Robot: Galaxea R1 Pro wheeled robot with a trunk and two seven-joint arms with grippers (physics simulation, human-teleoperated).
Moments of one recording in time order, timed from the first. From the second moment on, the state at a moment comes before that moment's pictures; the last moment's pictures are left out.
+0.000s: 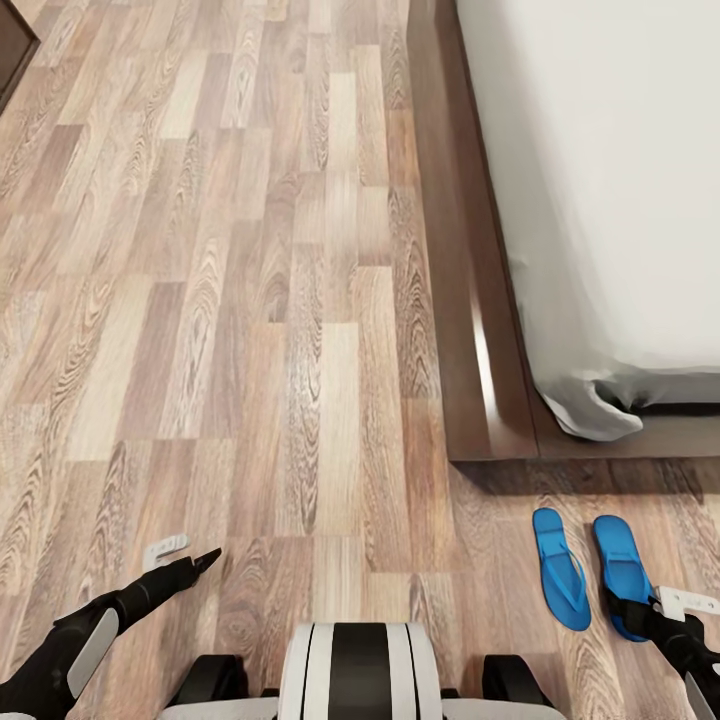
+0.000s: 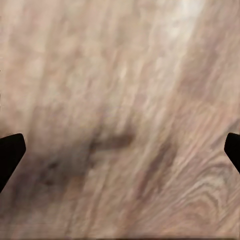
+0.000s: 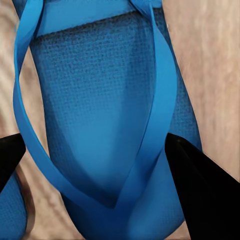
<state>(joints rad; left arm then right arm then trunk) -0.44 0.27 0.15 -0.70 0.39 0.26 -0.51 -0.39 -0.34 -0.48 -0.56 0.06 -0.11 0.25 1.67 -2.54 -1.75</state>
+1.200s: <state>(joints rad) -0.39 0.27 0.15 -0.70 0.37 0.26 -0.51 -0.39 -0.34 -0.48 -0.56 0.06 -0.11 0.25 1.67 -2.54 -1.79</state>
